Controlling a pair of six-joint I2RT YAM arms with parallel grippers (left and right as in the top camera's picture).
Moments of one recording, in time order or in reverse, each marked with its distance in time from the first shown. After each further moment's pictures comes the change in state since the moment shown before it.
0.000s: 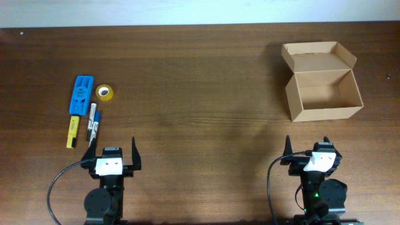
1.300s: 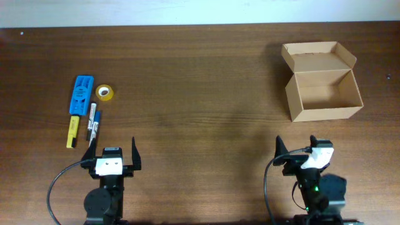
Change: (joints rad) left arm 0.000 0.000 0.000 0.000 0.000 0.000; right arm 0.000 0.127 0.040 0.011 -0.160 0.184
